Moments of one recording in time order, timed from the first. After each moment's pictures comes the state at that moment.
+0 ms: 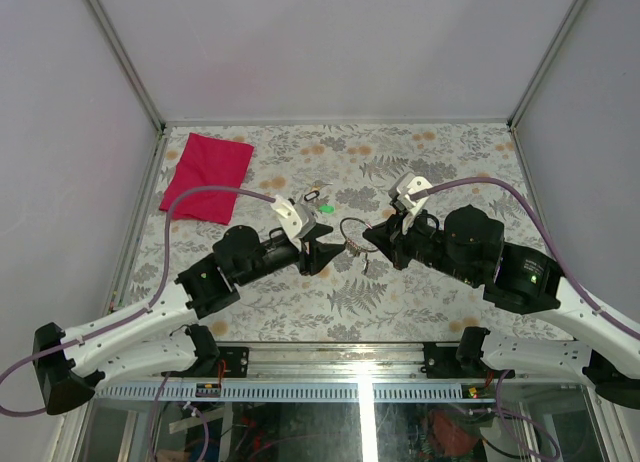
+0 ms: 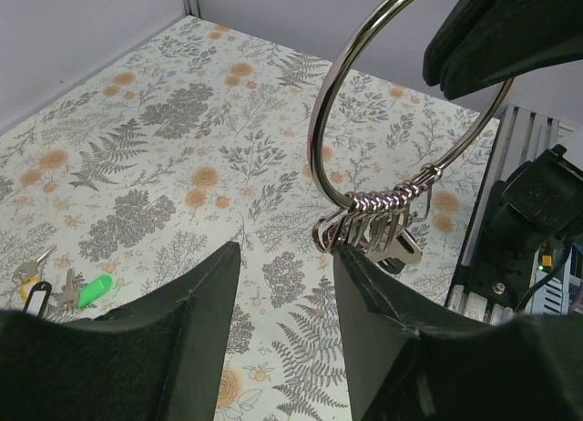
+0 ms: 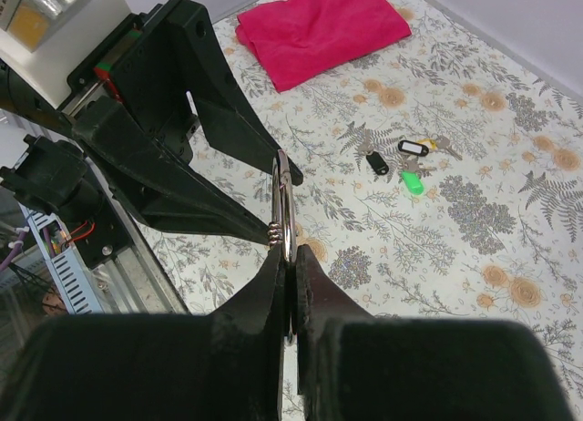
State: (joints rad) left arm -0.98 0.90 0.73 0.13 0.09 -0.06; right arm 1.10 0.88 1.21 -0.59 0.16 0.09
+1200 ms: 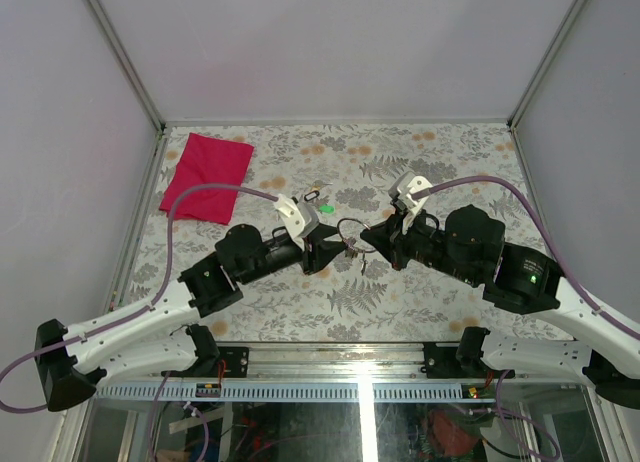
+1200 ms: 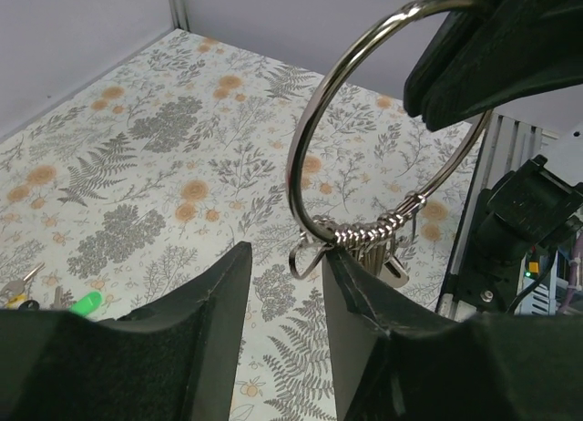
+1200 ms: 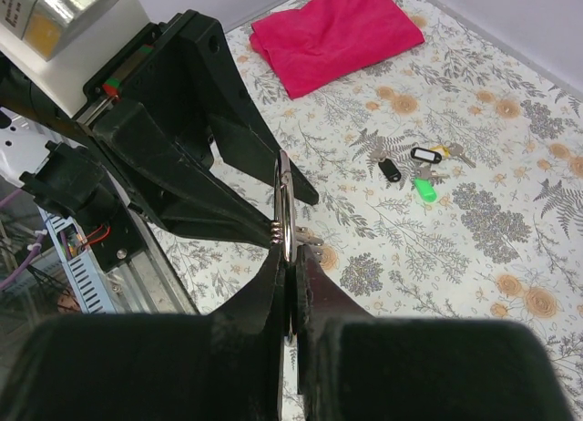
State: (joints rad) left arm -0.99 0.92 0.75 0.15 0.10 -0.06; right arm 1.10 0.88 1.21 -0.57 0.14 0.11
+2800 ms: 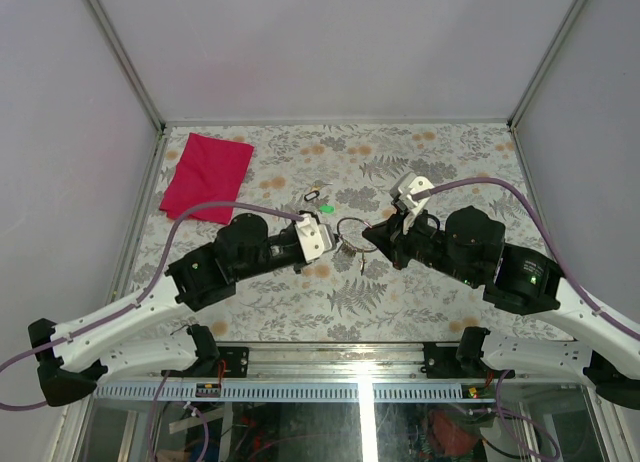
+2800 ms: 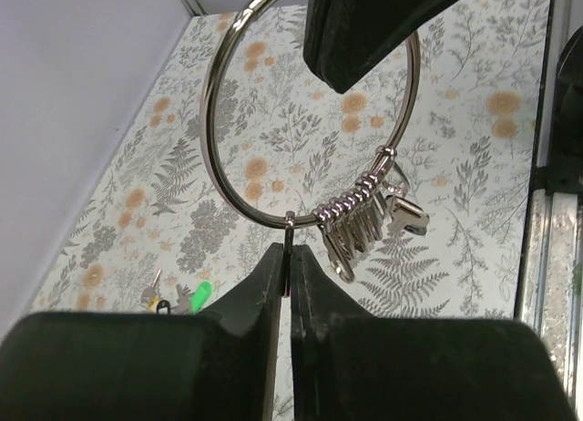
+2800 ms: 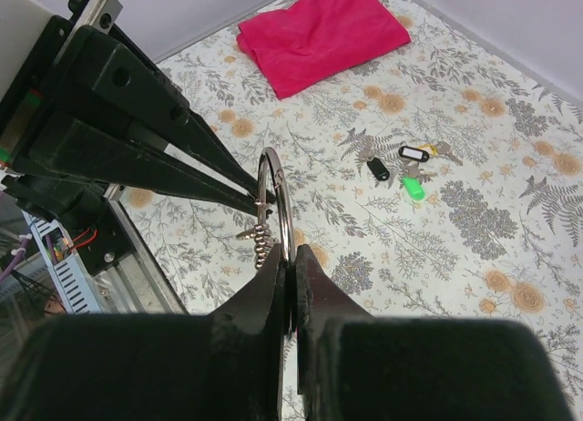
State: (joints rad) left arm -1.02 0.94 0.95 -0.19 0.12 0.35; right arm 1.10 0.88 1.20 -0.56 0.17 0.10
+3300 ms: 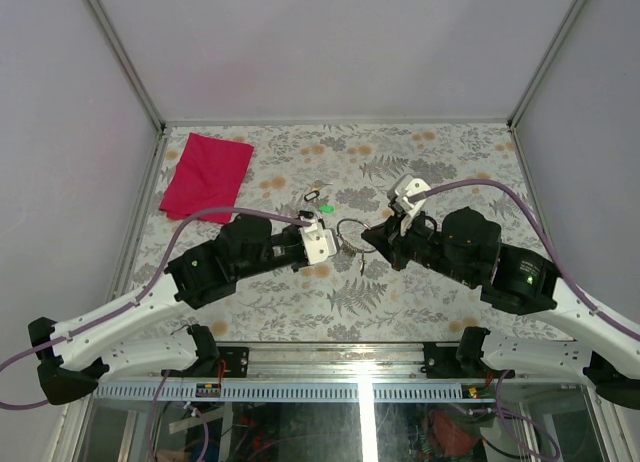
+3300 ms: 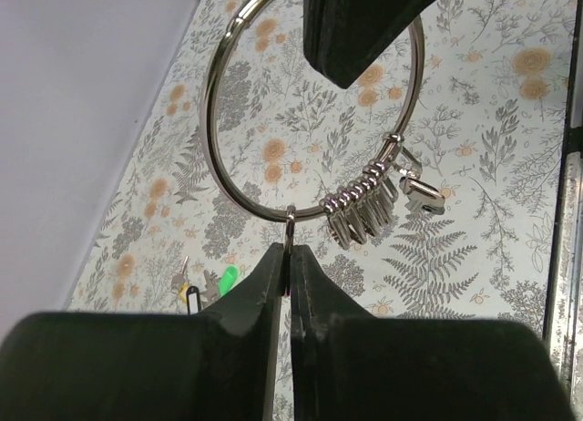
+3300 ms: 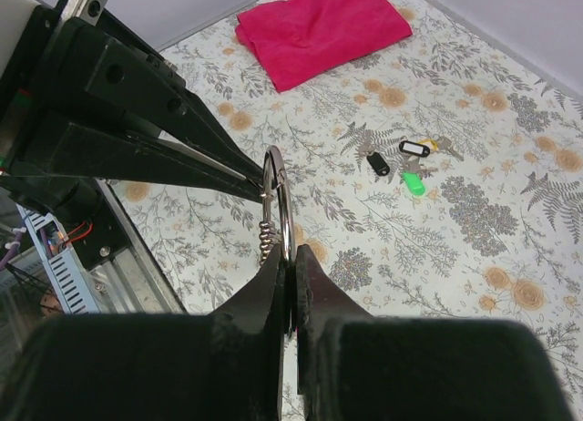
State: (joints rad) left arm -1.02 0.97 1.01 -0.29 0.10 0.46; right arm 1.10 0.88 1.19 -0.56 0.17 0.09
